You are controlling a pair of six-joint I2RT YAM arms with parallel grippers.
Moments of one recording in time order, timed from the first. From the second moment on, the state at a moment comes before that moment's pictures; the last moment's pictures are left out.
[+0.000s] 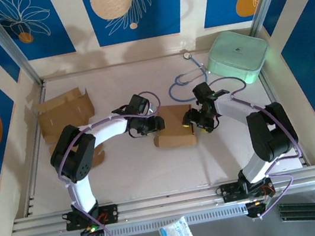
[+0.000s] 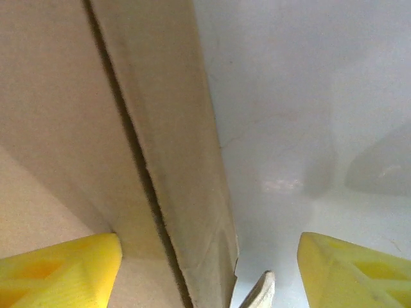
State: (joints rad) left arm -0.65 1.87 1.19 -0.36 0.36 -0.61; right arm 0.33 1.61 0.98 -0.70 -0.27 0.69
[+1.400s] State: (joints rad) left arm -0.49 1.36 0.84 -0.30 0.24 -0.58; right arm 0.43 1.77 0.97 -0.33 -0.59 0.65
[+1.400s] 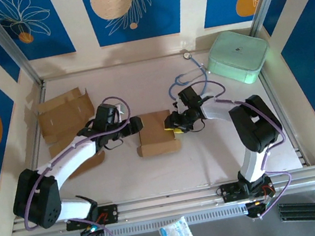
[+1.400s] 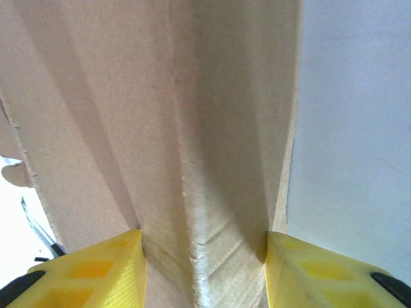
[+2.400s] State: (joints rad) left arm -0.41 1.83 0.80 0.37 0.75 -0.74; right arm 0.24 1.80 0.82 -0.16 -0.96 0.50
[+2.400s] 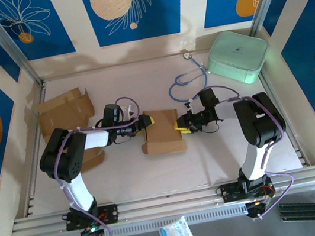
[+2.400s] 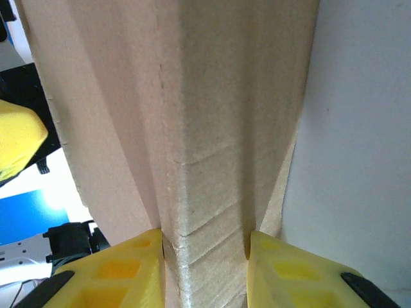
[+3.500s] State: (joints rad) left arm -0.44 1.51 1.12 -0.34 0.37 -0.87; right arm 0.71 0.83 0.80 -0.33 -0.29 0.01
